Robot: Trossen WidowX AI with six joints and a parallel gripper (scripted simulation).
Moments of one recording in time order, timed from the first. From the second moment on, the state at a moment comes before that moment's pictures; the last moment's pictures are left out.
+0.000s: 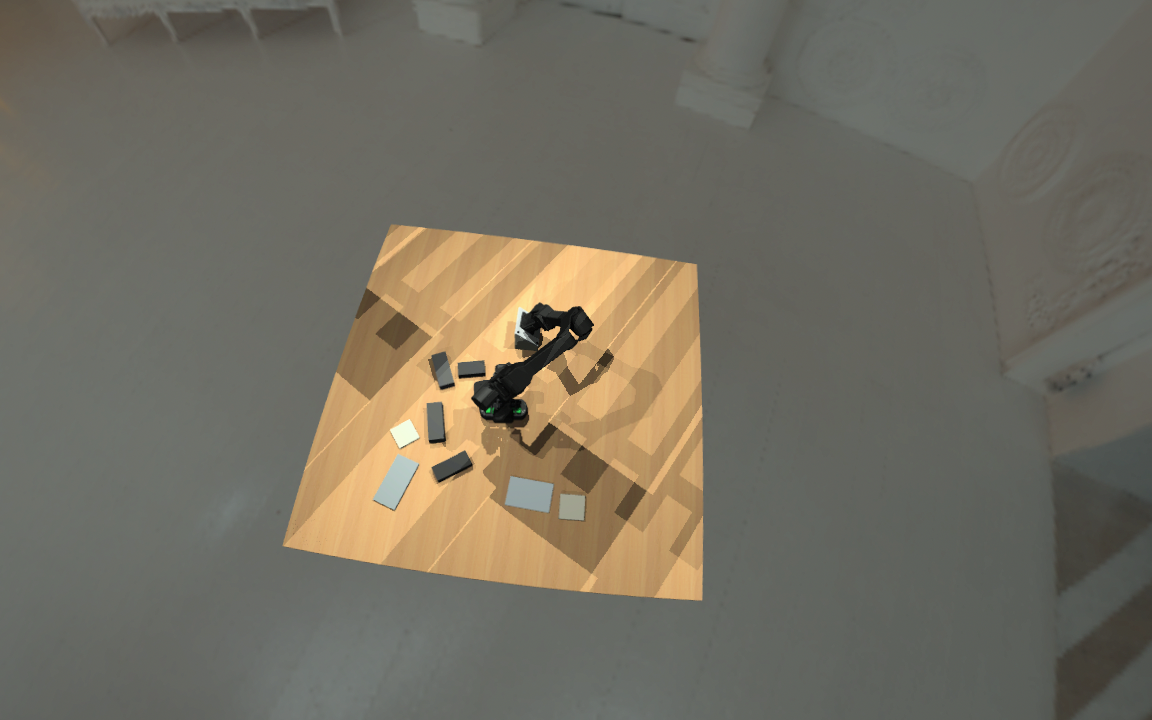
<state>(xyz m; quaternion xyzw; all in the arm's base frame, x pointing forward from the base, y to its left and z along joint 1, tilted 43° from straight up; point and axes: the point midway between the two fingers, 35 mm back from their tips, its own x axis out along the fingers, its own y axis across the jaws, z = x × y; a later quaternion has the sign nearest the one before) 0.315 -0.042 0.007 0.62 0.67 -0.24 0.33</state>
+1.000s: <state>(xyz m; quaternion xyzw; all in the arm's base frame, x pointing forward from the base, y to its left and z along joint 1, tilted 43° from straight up) 0.317 -0.071 0.036 0.62 0.67 -0.24 0.34</state>
